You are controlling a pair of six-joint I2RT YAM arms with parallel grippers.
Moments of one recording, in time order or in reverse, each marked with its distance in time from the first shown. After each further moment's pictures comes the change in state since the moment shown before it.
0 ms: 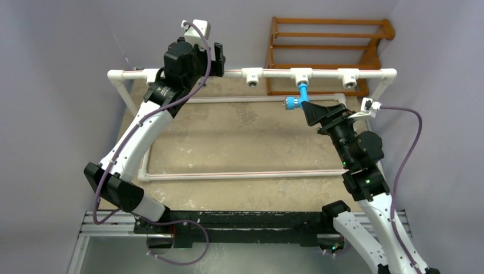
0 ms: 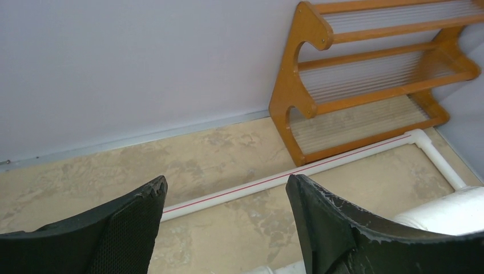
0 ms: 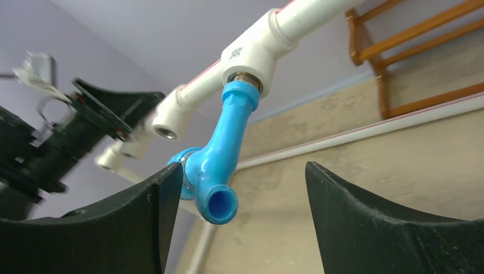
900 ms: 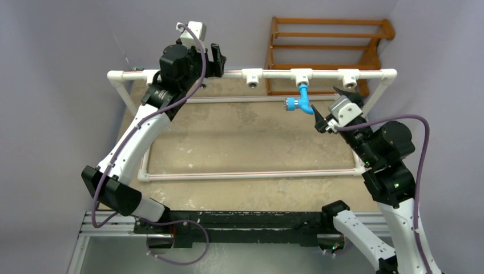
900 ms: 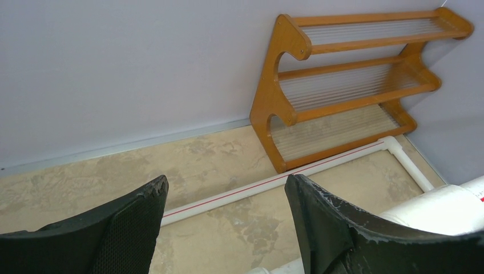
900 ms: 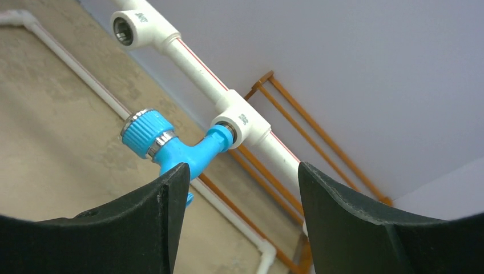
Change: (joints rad) left arm 0.037 -0.036 -0.076 0.079 0.084 -0.058; right arm 0.022 0.083 0.441 -0.394 -0.226 -1.447
